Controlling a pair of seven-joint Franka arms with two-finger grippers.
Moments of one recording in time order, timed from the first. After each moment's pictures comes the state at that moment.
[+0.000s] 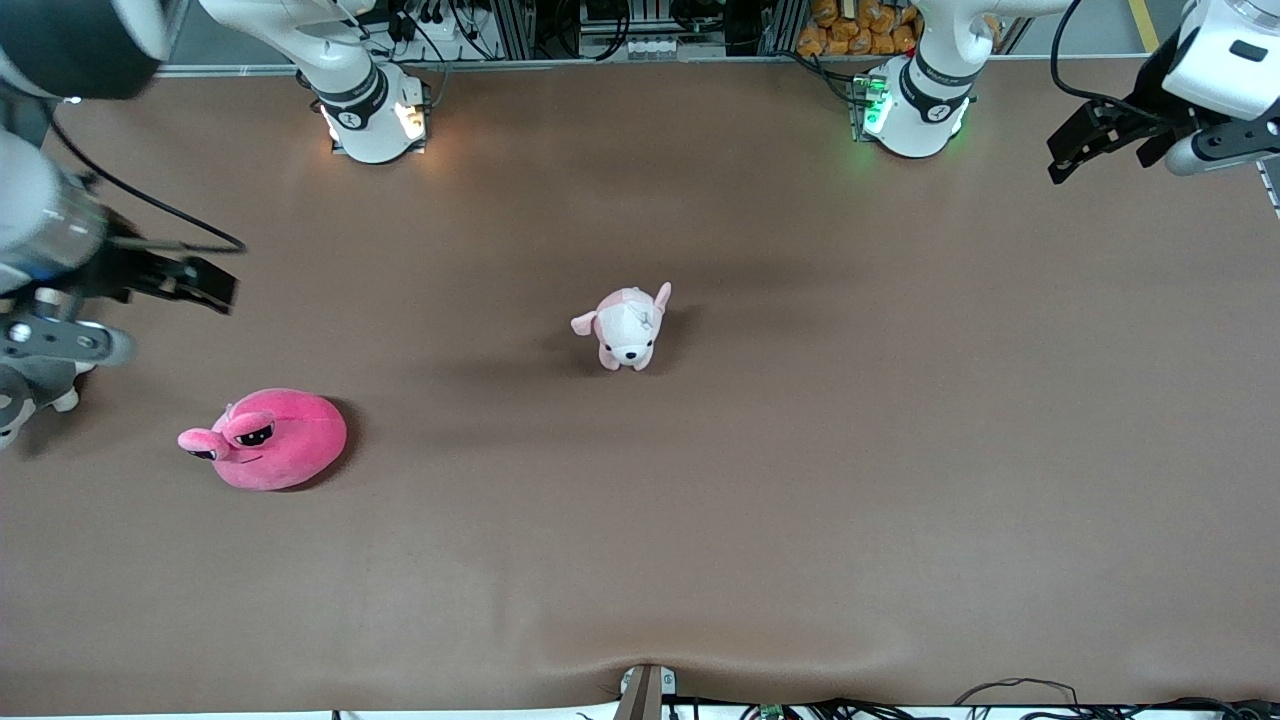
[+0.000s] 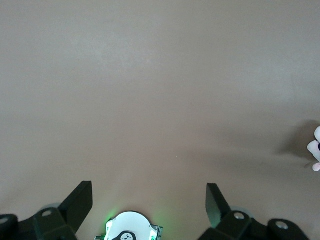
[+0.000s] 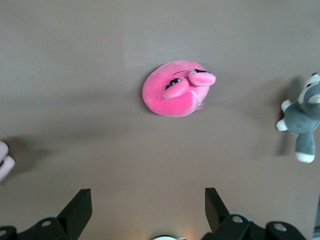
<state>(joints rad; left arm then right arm) -0.10 -0.27 -0.06 -1.80 0.06 1.51 -0.33 0.11 0.31 0.04 -1.05 -0.13 1.22 0.13</state>
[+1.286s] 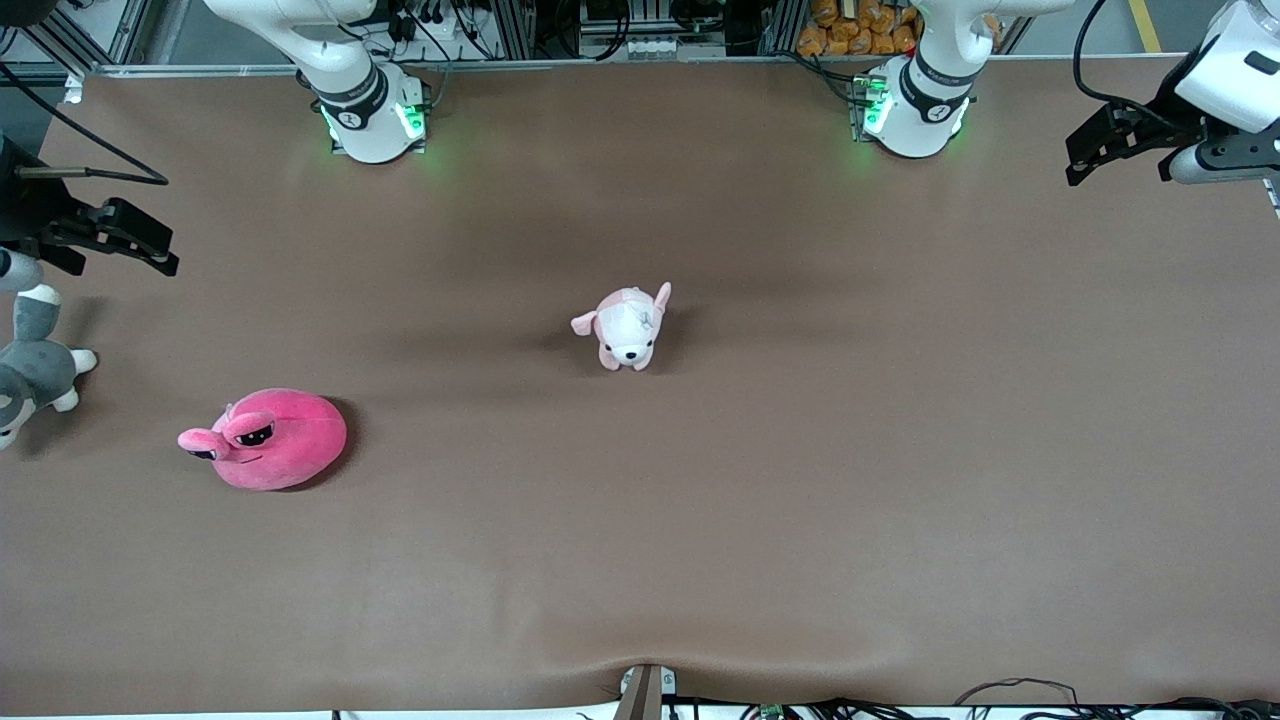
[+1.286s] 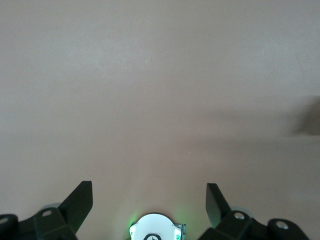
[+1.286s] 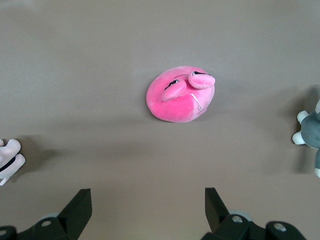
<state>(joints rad) -0.07 -0.26 -0.04 -1.80 0.06 1.51 -0.13 0.00 0.03 0.04 -1.46 -0.02 1.47 0.05</state>
